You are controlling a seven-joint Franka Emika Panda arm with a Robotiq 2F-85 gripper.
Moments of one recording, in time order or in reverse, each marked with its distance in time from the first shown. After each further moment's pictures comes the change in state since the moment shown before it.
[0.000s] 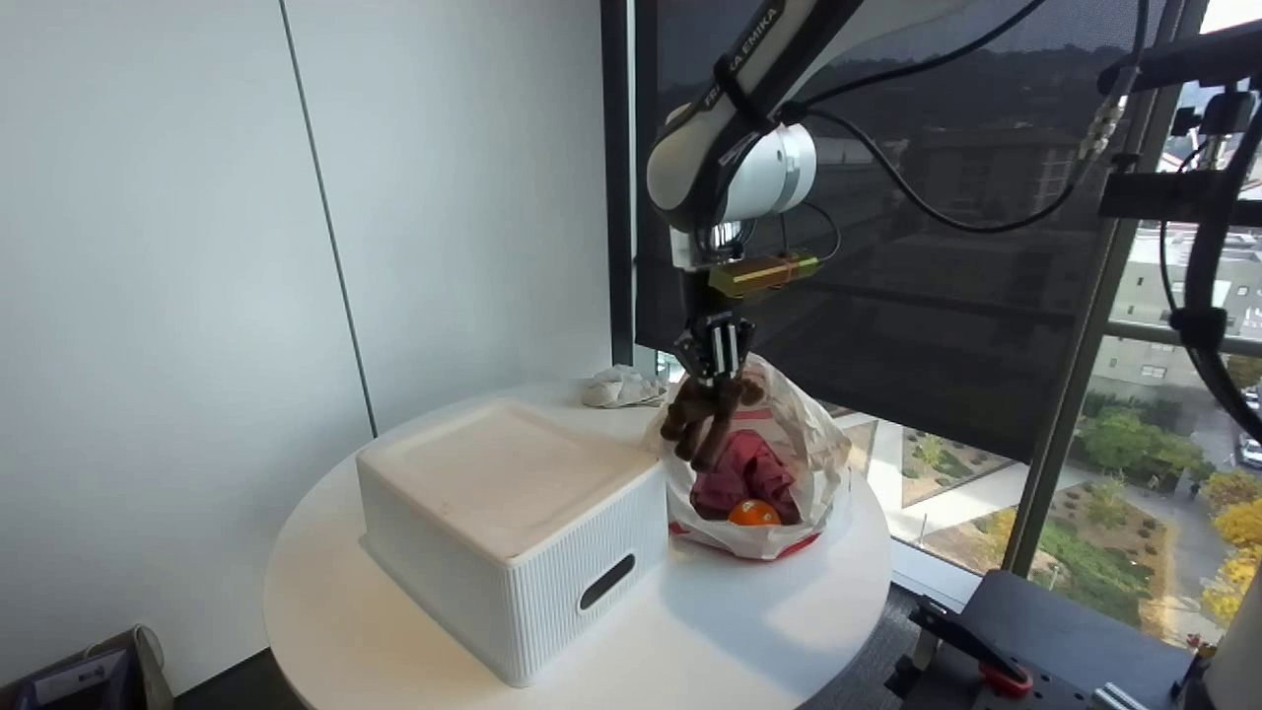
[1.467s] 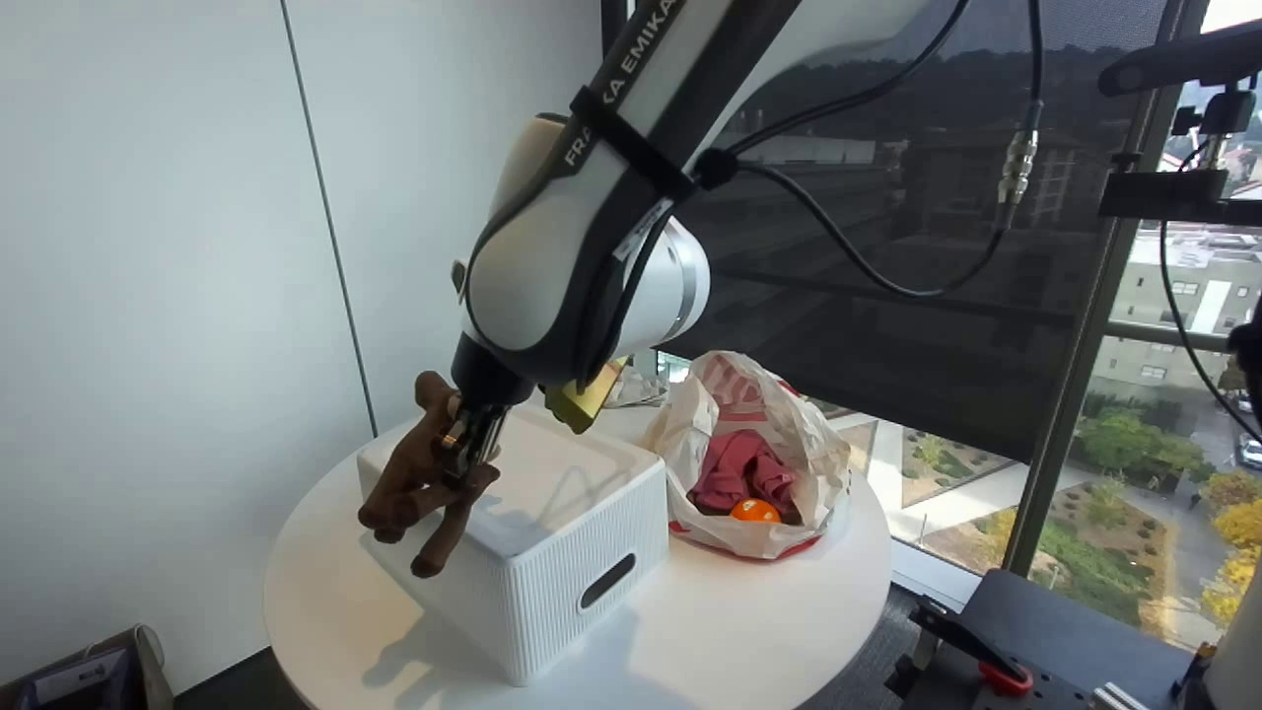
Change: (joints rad) arm 0.213 0.060 0.350 -0.175 0.185 0.771 -0.374
